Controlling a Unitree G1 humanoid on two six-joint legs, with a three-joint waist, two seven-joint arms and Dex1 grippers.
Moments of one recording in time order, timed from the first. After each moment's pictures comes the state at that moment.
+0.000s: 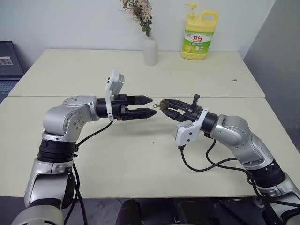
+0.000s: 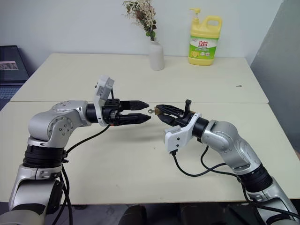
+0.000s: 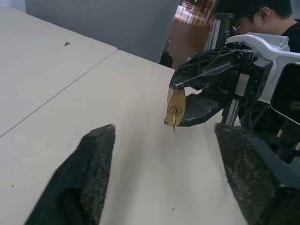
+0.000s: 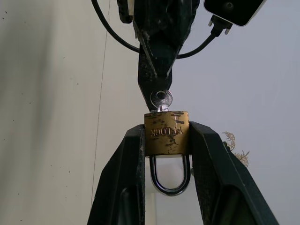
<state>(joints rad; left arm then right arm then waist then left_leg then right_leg) -0.73 0.64 -0.01 0.03 -0.65 0.78 -1.17 -0.53 -0.58 0.33 -0.27 -0.49 -0.29 0.53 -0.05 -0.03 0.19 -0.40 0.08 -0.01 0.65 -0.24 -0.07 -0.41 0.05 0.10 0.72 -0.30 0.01</state>
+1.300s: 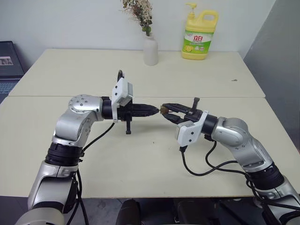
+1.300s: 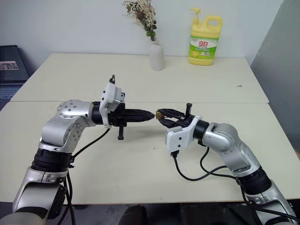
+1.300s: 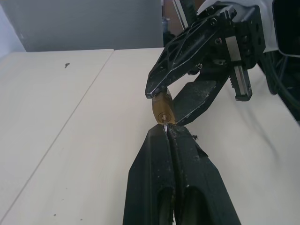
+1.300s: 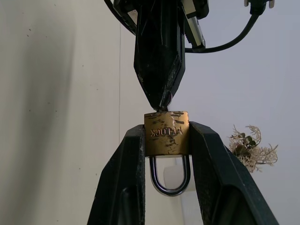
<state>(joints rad) -0.67 0.62 -0.09 0.01 -0.42 0.33 -1.25 -0.50 -0.56 0.31 -0.27 -0.40 -0.26 0.62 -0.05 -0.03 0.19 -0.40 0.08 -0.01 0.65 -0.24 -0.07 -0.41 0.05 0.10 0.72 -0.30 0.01</state>
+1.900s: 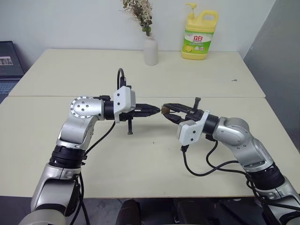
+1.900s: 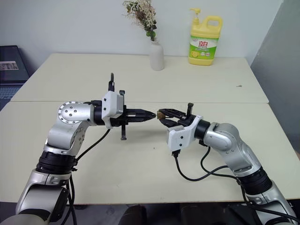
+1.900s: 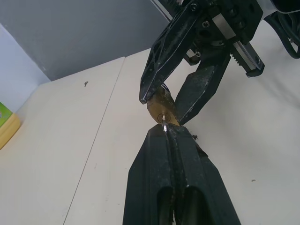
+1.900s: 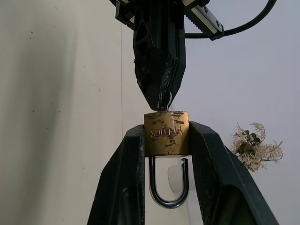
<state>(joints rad) -0.65 0.60 -0.10 0.05 -0.31 0.04 -1.26 -0.49 -0.56 0.30 -0.27 -0.38 -0.26 0.63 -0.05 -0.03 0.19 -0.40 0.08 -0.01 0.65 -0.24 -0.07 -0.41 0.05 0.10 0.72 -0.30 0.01</state>
